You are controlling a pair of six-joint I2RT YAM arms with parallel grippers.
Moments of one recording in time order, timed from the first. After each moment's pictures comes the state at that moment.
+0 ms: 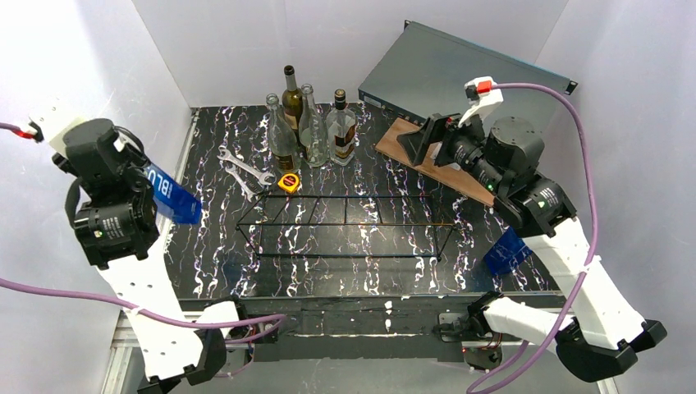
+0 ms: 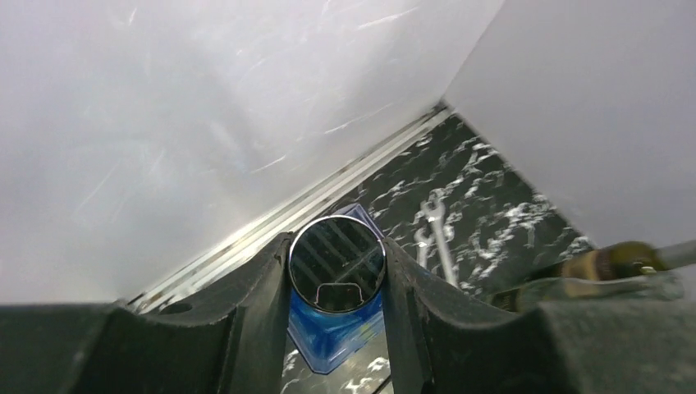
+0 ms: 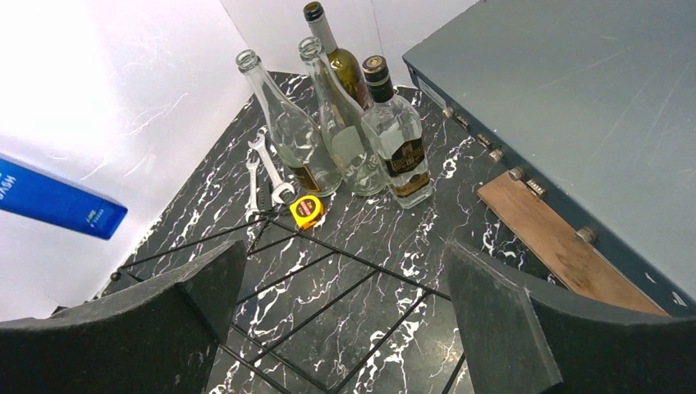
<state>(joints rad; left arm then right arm) 0.29 1.03 1.81 -1.11 -0.54 -0.34 0.61 1.03 1.43 -0.49 0.01 0.31</state>
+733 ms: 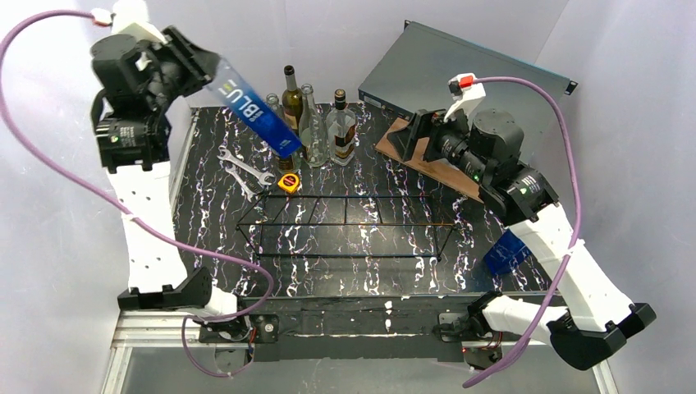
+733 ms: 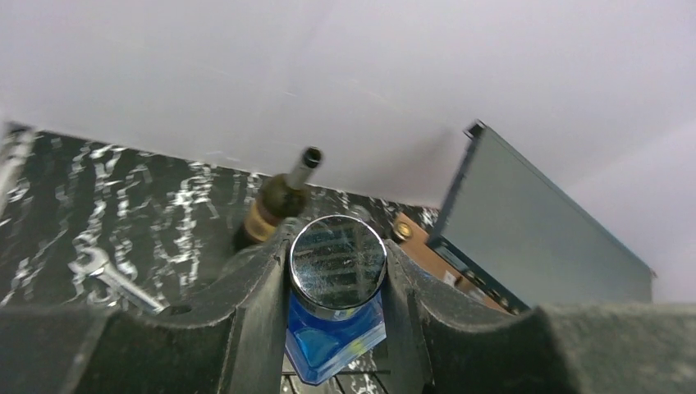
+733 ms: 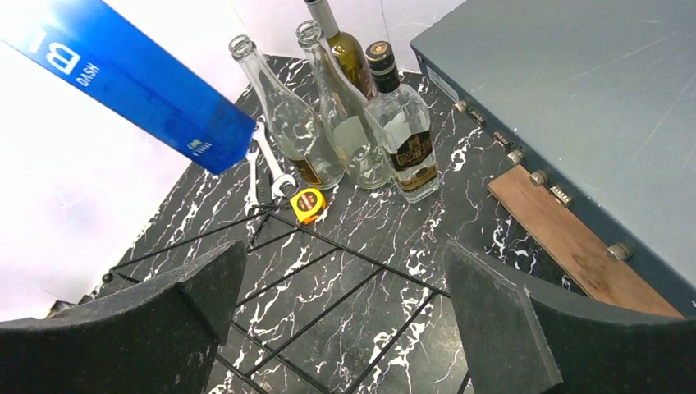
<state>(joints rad) 0.10 1.45 2.19 -0.83 0.23 -0.47 0.61 1.11 1.42 -0.44 -0.02 0.32</state>
